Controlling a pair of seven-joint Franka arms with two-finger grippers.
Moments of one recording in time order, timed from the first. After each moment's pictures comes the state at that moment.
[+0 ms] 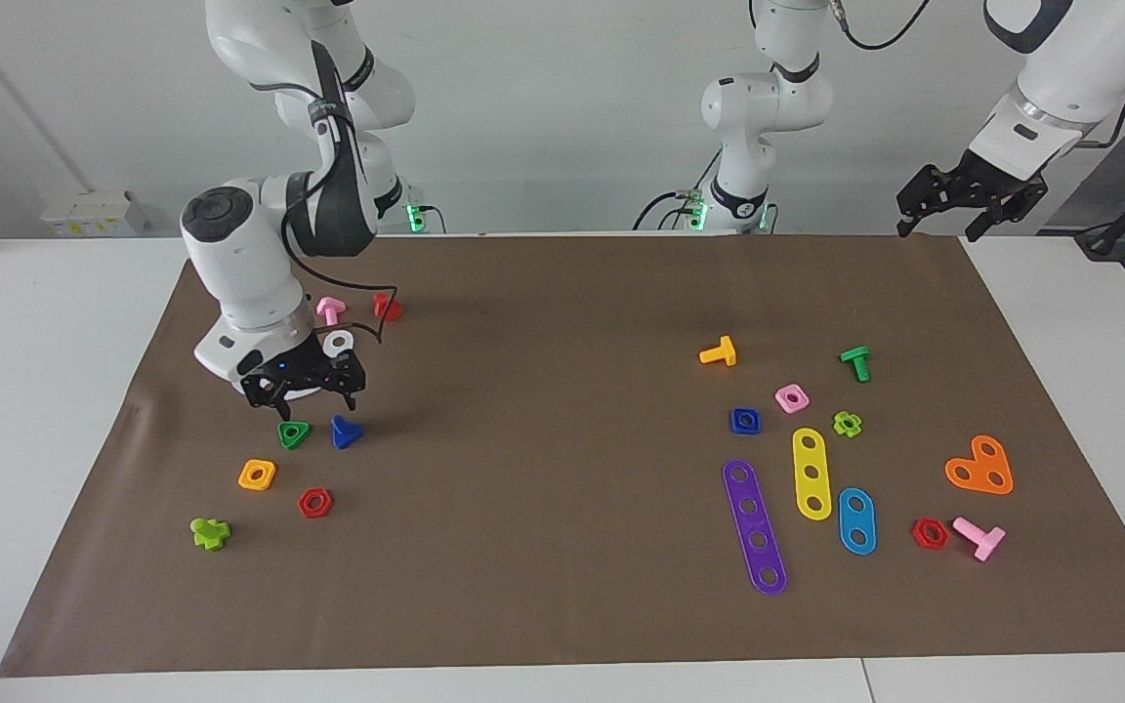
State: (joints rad) left arm 0.00 -0.08 0.07 -1.63 -0.02 1.46 0.20; right arm 0.10 0.18 -0.05 -1.97 0.02 2.27 -0.14
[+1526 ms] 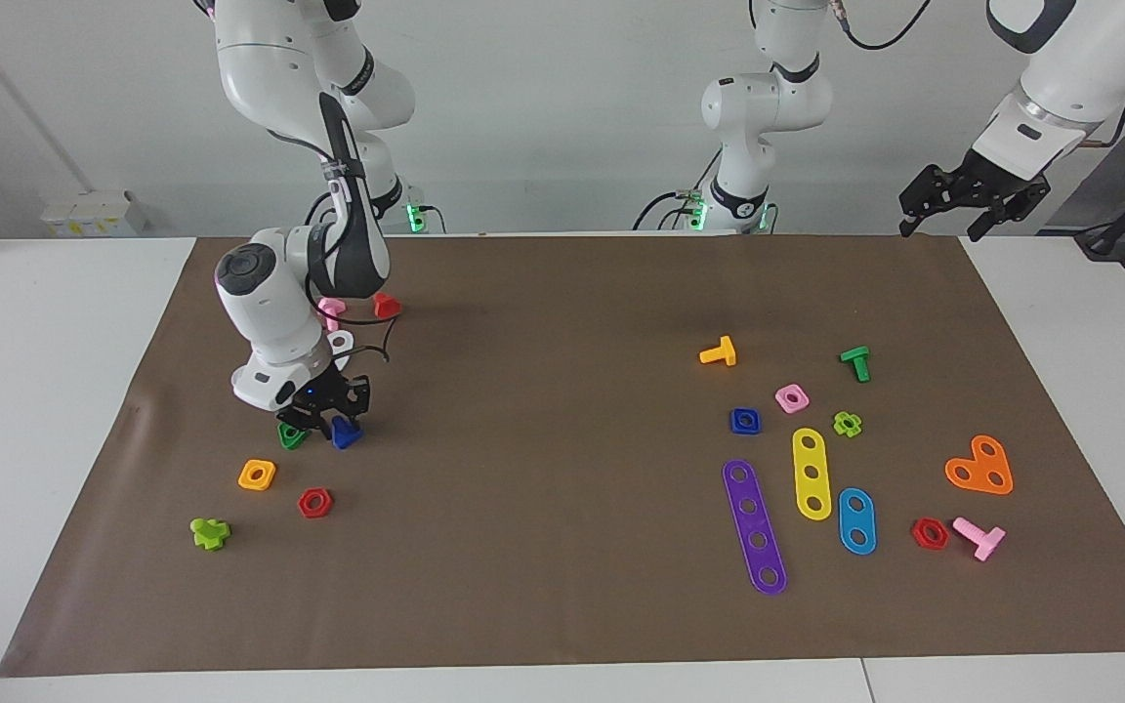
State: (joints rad) left arm 0.00 -0.08 0.08 -1.63 -0.02 1.46 0.20; right arm 0.10 0.24 -0.05 -2.12 0.10 2.46 -0.33
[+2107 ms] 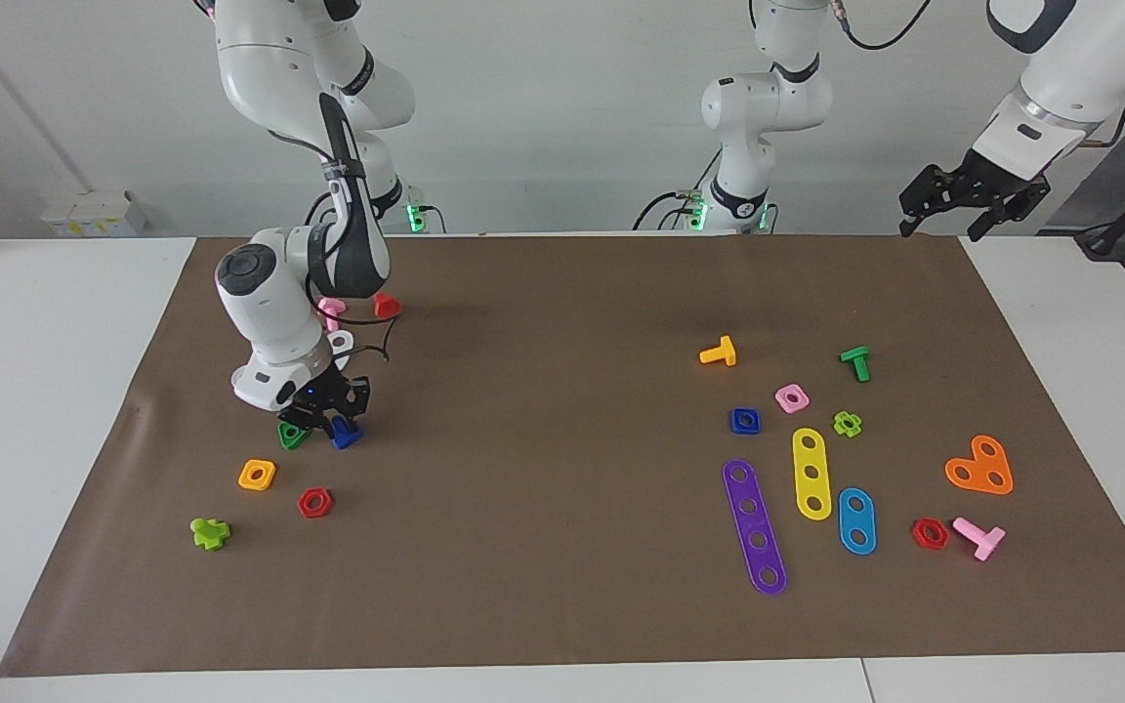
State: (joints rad) left arm 0.00 -0.08 0.08 -1.63 -0.02 1.46 0.20; right arm 0.10 0.24 -0.05 -2.12 0.10 2.46 -0.33
